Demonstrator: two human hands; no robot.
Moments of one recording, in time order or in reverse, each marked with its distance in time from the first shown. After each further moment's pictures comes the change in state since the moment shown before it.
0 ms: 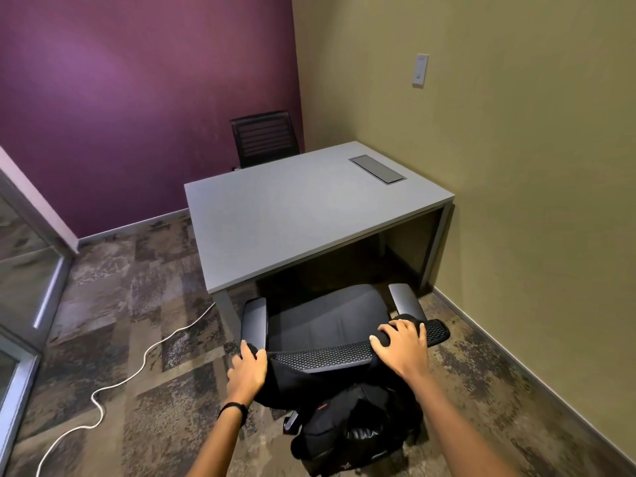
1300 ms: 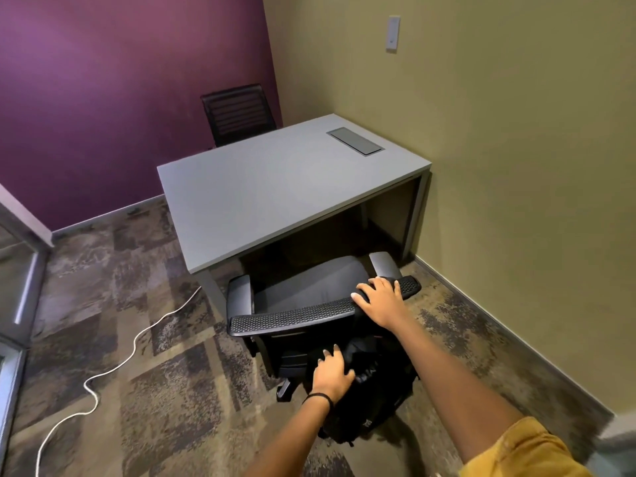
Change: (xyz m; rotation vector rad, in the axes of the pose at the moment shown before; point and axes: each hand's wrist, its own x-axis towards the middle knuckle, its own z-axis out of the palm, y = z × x) left_hand -0.090 0.050 0.155 0.517 -0.383 0.353; right_hand -0.002 0.007 -0.031 0.017 -0.220 -0.090
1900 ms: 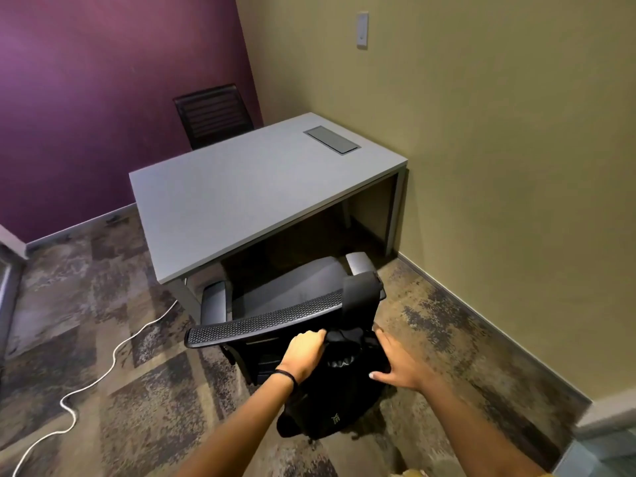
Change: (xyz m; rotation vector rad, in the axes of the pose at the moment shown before) left_hand 0.012 0.042 -0.048 0.321 0.192 0.330; right_hand -0.071 0.128 0.056 0.156 -0.231 -0.125
